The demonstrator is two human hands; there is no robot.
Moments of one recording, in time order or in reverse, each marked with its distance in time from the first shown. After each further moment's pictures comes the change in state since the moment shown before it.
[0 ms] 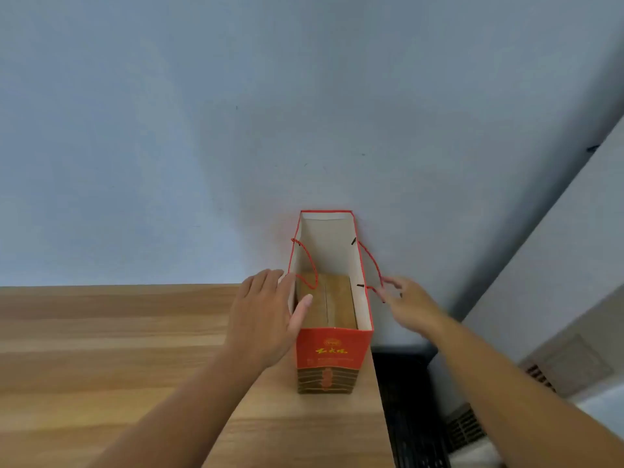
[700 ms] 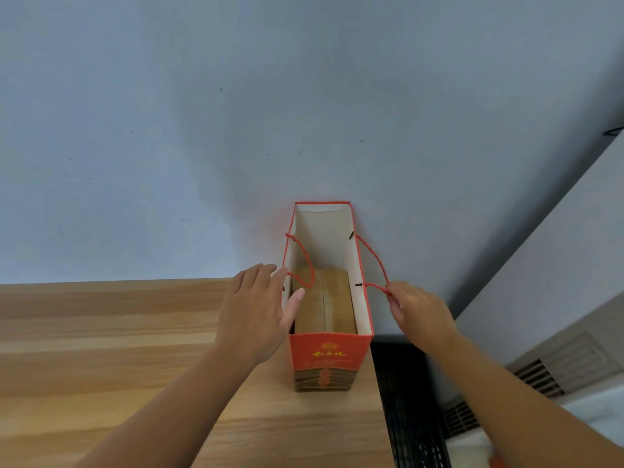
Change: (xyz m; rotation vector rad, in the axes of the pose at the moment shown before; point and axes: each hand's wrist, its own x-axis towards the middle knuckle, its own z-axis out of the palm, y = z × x) left_hand 0.024 -0.013 0.023 0.013 0.049 0.044; right_hand 0.009 0.050 0.005 -0.668 0.315 -0.560
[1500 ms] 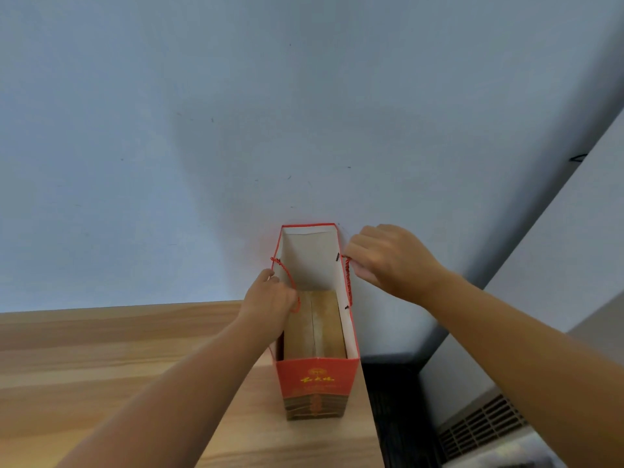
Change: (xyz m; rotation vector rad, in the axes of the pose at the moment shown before) left_hand 0.074 0.014 0.007 0.350 -0.357 0.251; right_hand 0.103 -0.042 -0.118 -0.242 0.179 -0.679
